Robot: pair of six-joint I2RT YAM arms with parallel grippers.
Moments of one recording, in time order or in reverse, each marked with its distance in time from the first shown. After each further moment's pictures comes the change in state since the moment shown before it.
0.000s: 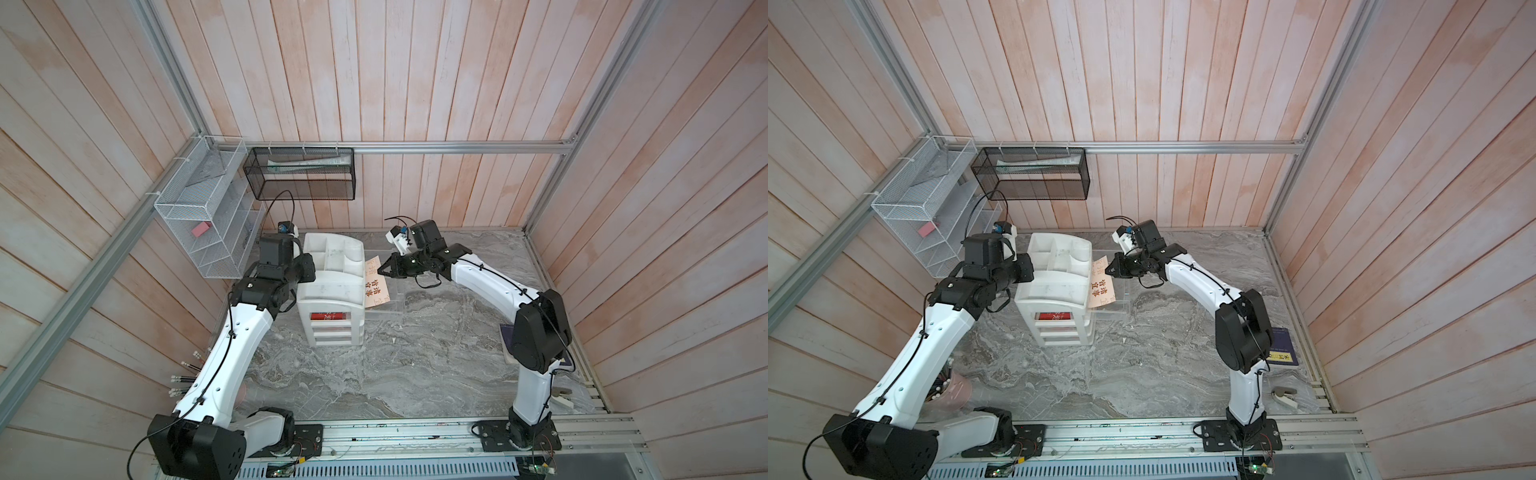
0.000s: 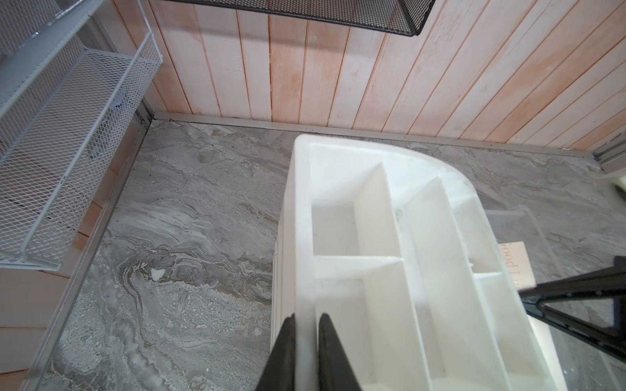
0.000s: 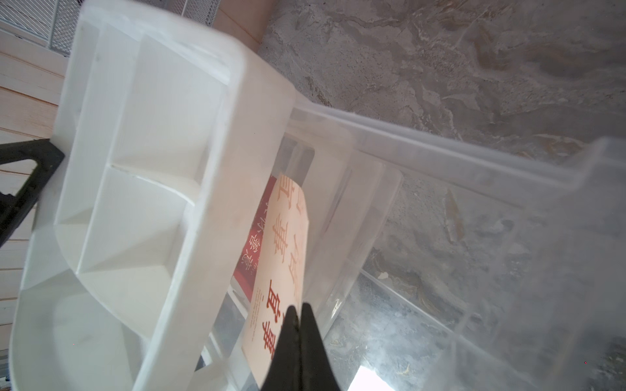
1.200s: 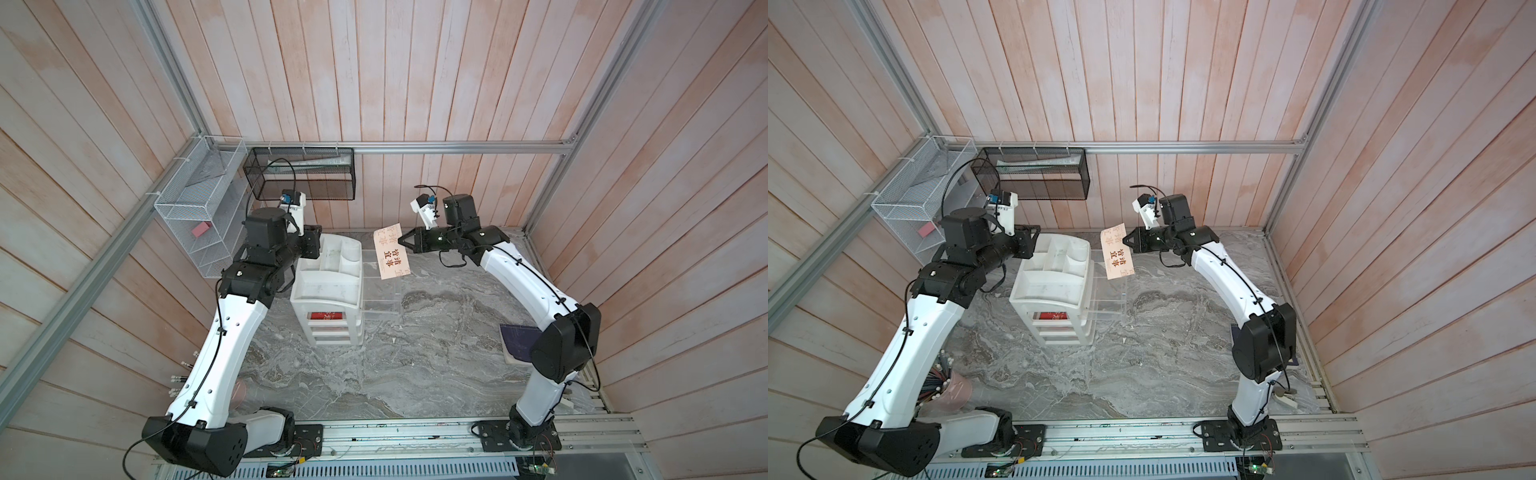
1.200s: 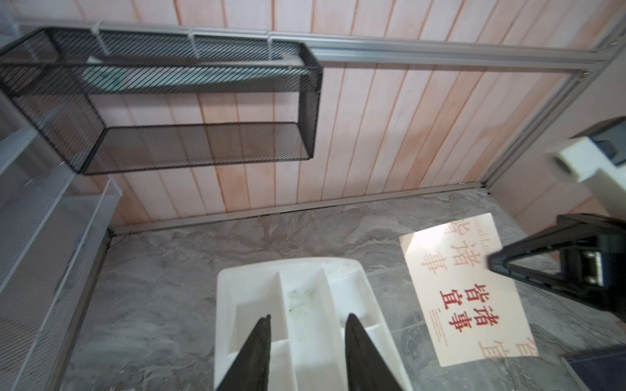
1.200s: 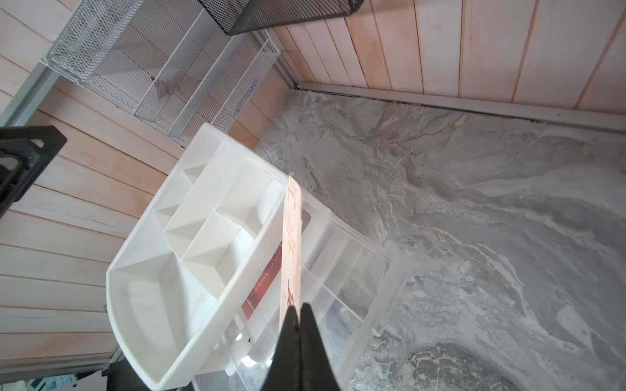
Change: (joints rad) left arm -0.074 0.069 0.285 0.034 0.166 0.148; right arm -0.123 -0.126 0.137 -0.095 0.008 -0.185
